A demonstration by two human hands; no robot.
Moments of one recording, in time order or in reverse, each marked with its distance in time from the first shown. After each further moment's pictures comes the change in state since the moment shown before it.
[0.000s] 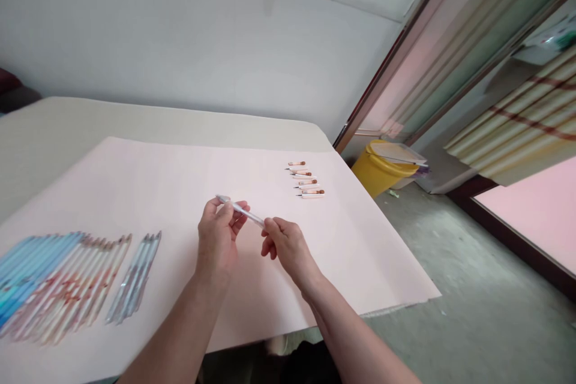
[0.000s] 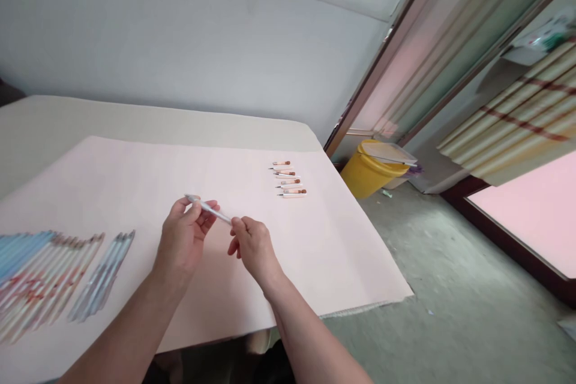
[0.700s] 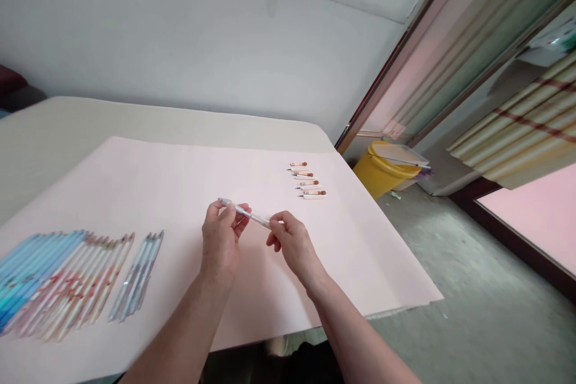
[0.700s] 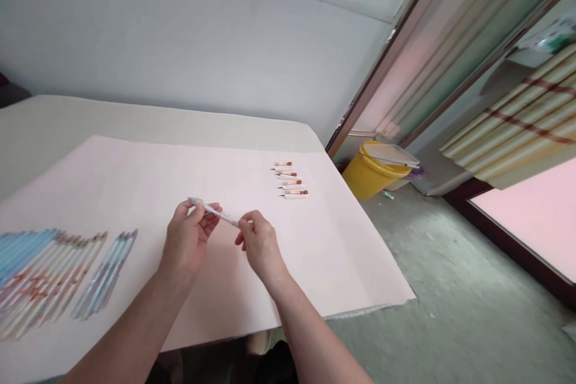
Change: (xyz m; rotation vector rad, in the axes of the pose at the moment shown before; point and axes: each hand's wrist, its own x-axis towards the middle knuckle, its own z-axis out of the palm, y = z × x) left_hand 0.001 -0.004 -0.001 -0.005 0.037 -0.020; right_hand 0.001 0.001 -0.009 0.026 0.065 -0.039
